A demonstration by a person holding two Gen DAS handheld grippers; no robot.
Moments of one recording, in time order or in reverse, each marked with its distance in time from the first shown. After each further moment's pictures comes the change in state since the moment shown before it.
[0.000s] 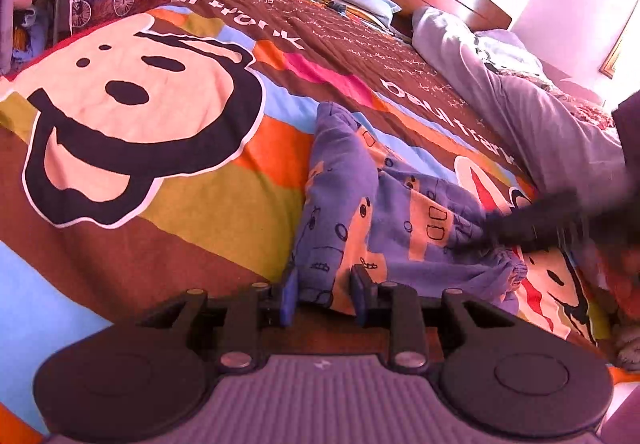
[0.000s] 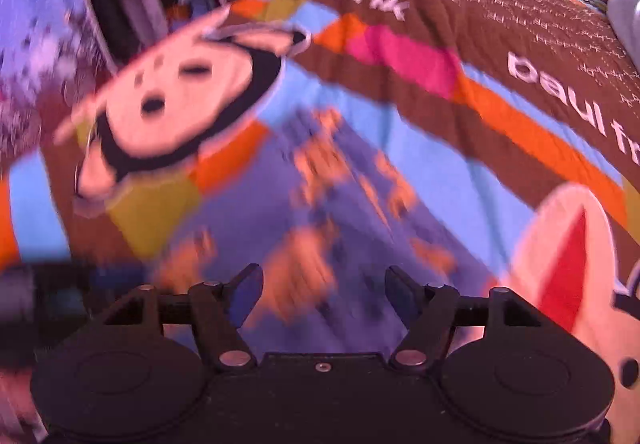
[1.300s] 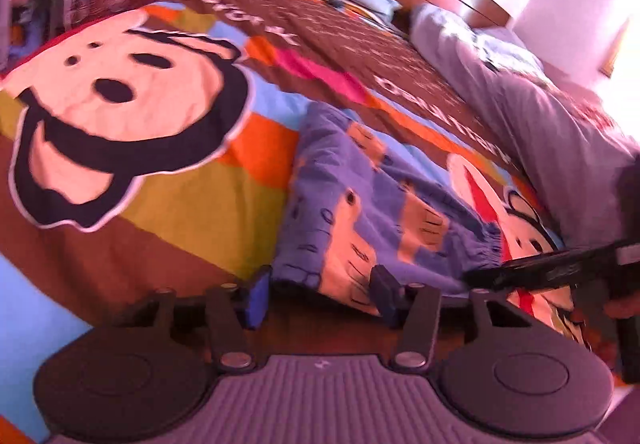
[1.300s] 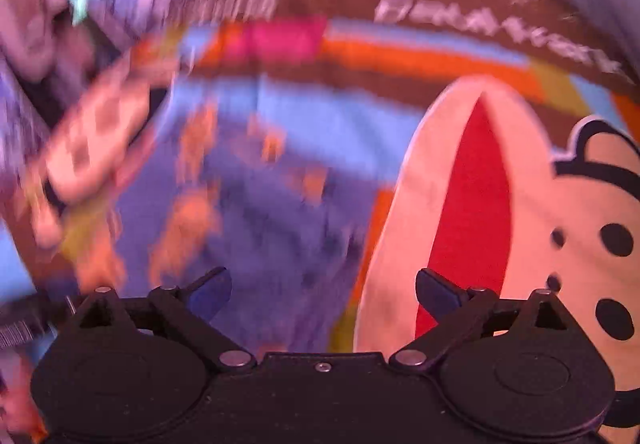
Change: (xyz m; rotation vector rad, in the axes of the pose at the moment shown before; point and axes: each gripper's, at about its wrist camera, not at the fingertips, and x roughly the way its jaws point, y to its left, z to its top) left arm 0.008 -0.013 0.000 0.013 0.013 -0.009; right arm 0.003 -0.057 -0.061 0.296 -0.032 -0.073
